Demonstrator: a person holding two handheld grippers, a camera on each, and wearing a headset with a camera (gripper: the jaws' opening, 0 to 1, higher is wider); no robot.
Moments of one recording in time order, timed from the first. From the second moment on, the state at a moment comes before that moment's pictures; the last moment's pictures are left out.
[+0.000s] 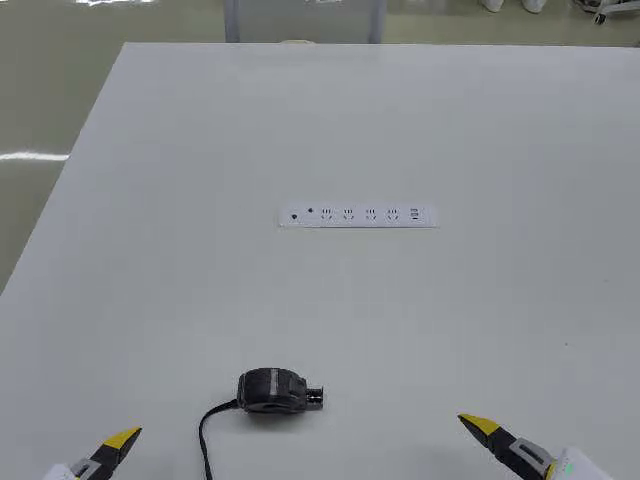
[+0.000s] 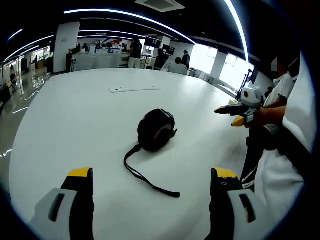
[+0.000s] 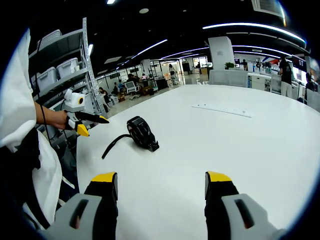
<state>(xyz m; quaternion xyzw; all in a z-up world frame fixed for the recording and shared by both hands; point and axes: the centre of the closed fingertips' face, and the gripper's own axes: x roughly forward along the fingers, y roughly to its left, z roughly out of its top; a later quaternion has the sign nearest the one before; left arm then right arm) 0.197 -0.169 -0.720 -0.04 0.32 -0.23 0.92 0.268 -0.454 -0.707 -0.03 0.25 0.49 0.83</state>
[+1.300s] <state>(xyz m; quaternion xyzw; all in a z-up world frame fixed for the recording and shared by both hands) 0.178 -0.158 -0.711 -0.04 0.32 -0.22 0.92 0.250 -0.489 -0.703 -0.03 0.26 0.46 0.85</state>
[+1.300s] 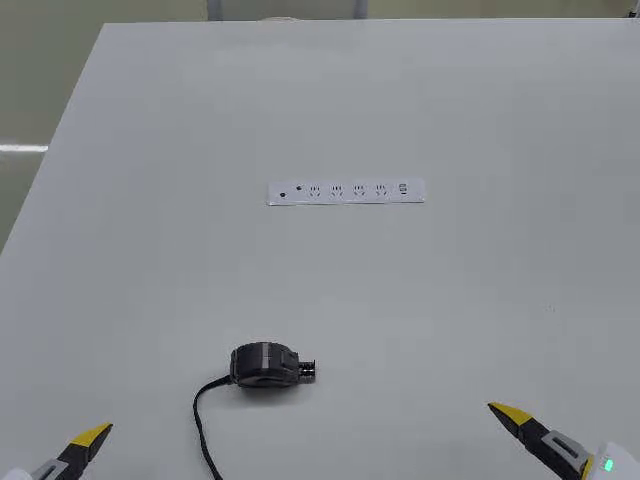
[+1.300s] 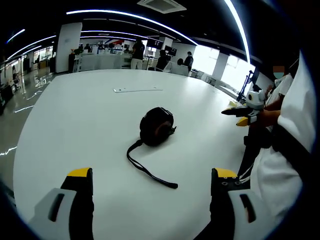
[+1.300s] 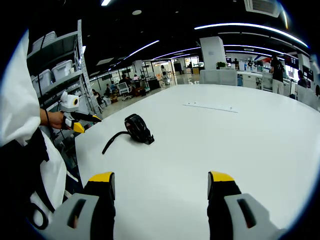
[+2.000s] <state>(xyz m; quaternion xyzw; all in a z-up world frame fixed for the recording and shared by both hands) 0.173 -0.159 -0.710 -0.04 0.31 -0.22 0.92 0.244 -0.491 -0.702 -0.03 0.26 0.46 0.85</state>
